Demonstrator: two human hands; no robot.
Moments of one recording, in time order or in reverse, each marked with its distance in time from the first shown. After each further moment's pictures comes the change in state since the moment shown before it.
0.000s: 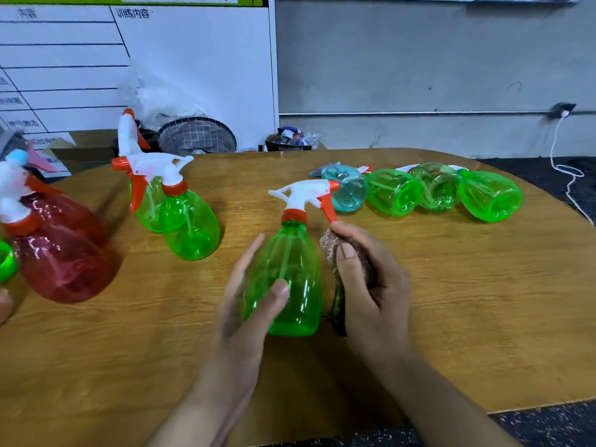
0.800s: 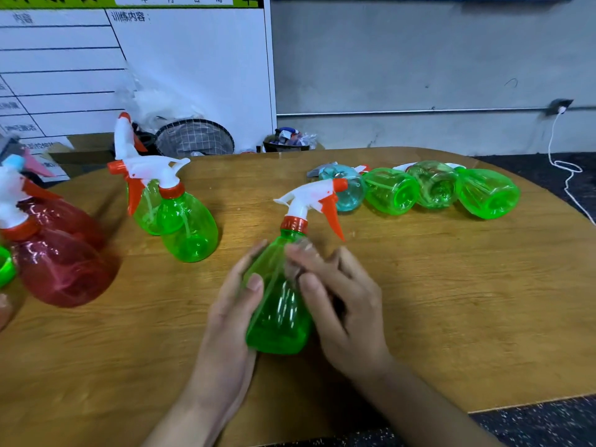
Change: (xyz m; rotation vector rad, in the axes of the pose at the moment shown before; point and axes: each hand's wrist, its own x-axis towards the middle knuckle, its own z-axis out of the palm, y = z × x) left_hand 0.004 0.001 -0.004 -0.136 0.007 -0.025; right_hand -0.015 0.004 0.009 -0.129 -0.185 -0.176
